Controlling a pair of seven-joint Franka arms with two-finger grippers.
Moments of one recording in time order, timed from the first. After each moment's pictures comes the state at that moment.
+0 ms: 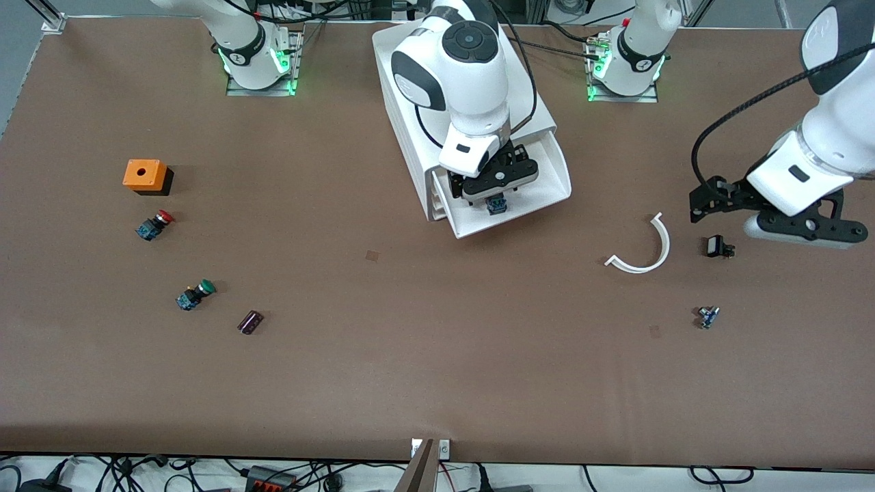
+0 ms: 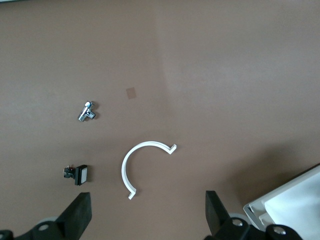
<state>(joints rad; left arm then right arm) -0.08 0.11 -0.03 -1.59 -0.01 1.73 0.00 0.91 0.74 -0.03 -1.07 0.00 2.05 0.60</state>
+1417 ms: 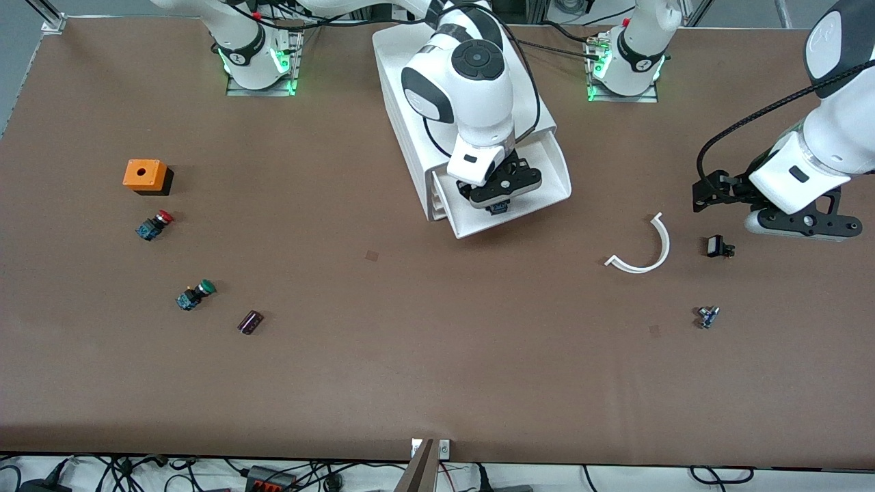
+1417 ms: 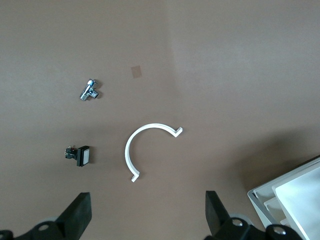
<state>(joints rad) -0.07 0.11 -0.02 -1.61 -0.01 1.69 0.00 0.93 0.78 -0.03 -1.07 0.00 2.08 0.60</state>
